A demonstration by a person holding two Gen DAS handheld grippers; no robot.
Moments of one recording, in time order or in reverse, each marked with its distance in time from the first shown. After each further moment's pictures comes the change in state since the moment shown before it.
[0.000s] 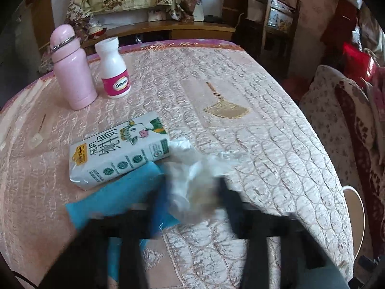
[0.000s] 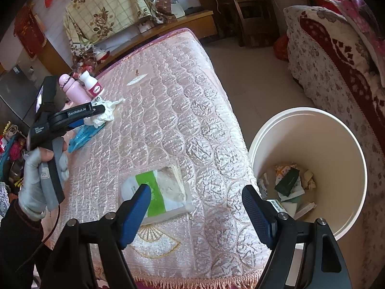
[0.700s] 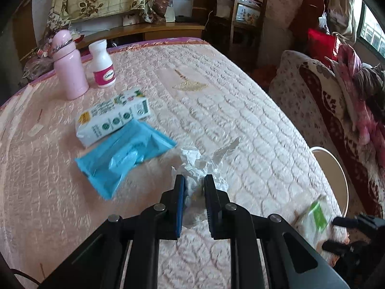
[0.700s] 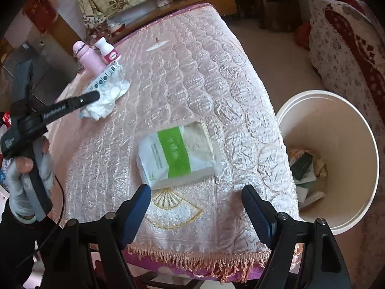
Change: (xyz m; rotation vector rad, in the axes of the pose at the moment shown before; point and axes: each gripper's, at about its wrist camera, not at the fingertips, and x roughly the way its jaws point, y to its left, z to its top) left arm -0.064 -0.006 -0.067 0.101 0.000 -0.118; right arm 0.013 0.023 -0.025 -0.087 0.145 0.048
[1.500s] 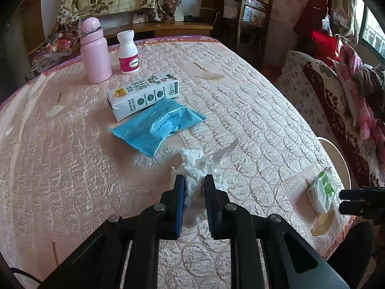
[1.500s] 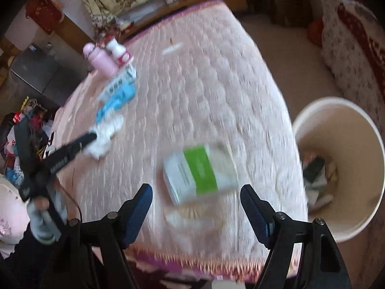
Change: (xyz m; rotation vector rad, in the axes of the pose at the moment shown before) left arm -0.029 0.034 -0.037 -0.009 -0.005 0.021; right arm 0.002 0.007 0.028 0.010 0.085 0.116
